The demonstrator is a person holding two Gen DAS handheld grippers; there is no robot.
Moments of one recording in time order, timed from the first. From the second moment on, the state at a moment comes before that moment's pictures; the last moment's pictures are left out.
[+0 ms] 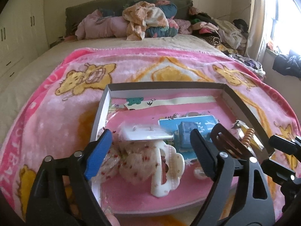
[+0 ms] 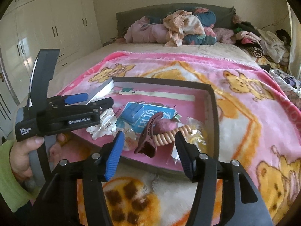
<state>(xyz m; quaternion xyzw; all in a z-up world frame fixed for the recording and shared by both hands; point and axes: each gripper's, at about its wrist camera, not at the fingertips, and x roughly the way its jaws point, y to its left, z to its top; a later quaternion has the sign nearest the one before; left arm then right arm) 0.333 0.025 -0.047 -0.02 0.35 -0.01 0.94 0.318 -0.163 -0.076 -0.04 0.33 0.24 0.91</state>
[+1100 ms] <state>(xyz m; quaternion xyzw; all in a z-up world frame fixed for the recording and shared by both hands) 0.173 0.011 0.001 -0.03 0.28 0.00 0.96 0.177 -0.218 -0.030 -0.03 0.20 0.17 0.96</state>
